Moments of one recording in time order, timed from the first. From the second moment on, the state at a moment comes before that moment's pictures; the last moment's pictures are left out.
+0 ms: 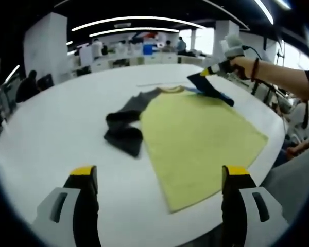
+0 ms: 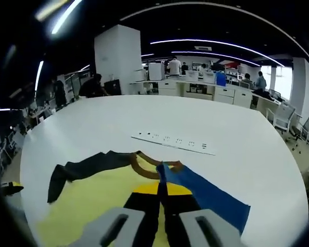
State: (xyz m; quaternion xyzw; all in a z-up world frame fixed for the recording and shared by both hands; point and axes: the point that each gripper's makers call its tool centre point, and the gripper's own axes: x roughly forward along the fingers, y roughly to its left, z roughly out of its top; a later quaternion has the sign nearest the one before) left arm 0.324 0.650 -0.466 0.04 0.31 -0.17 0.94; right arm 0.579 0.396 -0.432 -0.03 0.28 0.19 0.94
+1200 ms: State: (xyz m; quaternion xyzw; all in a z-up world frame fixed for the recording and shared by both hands) left arm 0.325 0.655 -0.470 0.03 0.31 -0.16 0.94; right arm 0.560 0.508 -0.414 -0.05 0.23 0.32 0.92
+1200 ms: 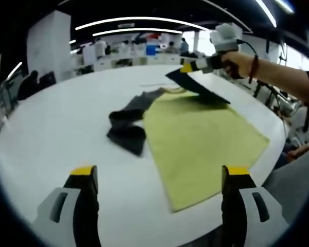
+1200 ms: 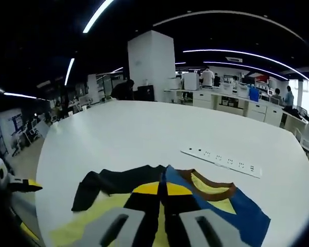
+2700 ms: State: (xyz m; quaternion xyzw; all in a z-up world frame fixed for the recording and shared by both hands) left arm 0.323 0.662 -0.473 0.02 0.31 -0.15 0.94; right arm 0.465 0.608 -0.427 -0.06 0.20 0.53 0.82
